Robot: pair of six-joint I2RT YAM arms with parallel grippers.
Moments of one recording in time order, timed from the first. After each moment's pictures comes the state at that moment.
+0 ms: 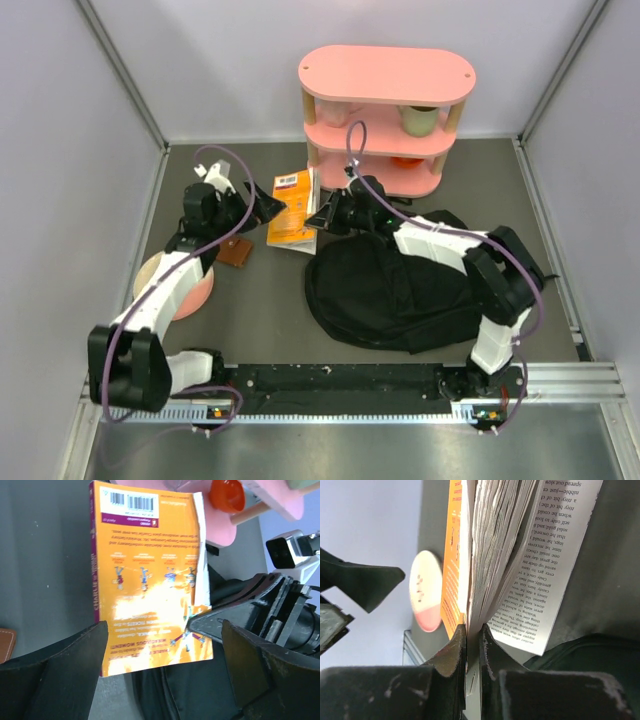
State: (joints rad) left arm -0.13 1.26 0.83 0.01 0.41 -0.62; right arm 0.70 1.83 1.19 0.17 -0.25 0.92
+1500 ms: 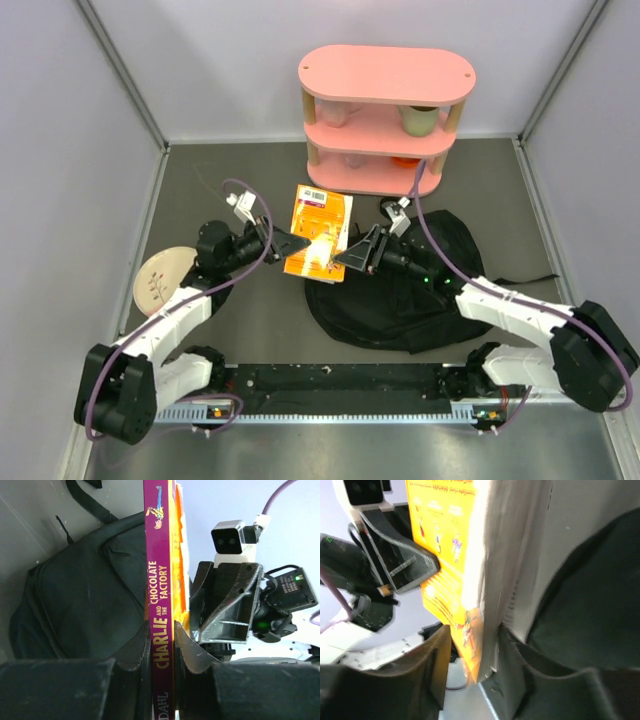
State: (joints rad) left arm -0.31 1.06 0.49 0.47 0.67 -0.99; right arm 0.72 1.21 0.56 0.48 -0.35 1.10
